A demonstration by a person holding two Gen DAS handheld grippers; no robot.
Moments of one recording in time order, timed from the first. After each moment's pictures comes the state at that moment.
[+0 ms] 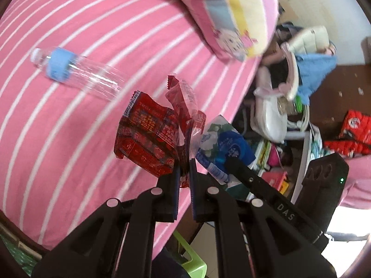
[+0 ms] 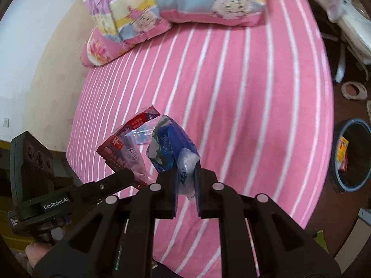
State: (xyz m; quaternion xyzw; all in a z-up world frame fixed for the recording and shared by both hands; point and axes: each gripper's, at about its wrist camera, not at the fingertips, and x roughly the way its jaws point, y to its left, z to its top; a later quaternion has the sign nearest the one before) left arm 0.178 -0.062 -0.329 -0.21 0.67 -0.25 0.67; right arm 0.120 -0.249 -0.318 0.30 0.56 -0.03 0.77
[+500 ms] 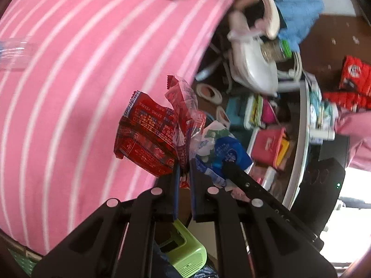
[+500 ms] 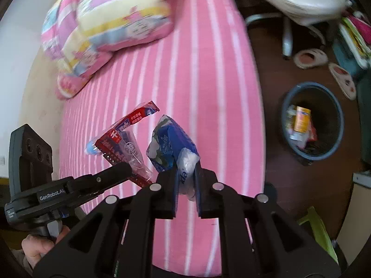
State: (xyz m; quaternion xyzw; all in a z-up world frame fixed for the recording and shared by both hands) left arm 0.086 -0.240 -0.353 -0.13 0.71 -0.33 0.61; right arm -0.030 -0.387 -0.316 0.35 0.54 -0.14 0.75
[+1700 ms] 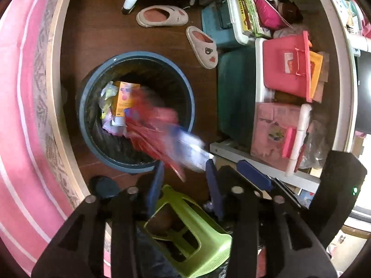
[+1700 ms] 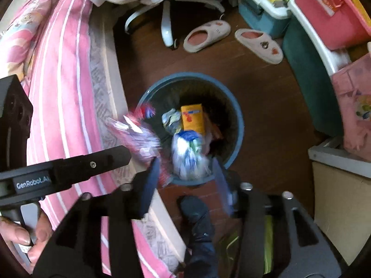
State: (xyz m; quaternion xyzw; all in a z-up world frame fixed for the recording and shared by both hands) left arm -0.015 -0.592 -0.533 0.10 0.75 -0.45 0.47; right arm -0.188 -0.638 -0.446 0.38 0.55 -0.33 0.67
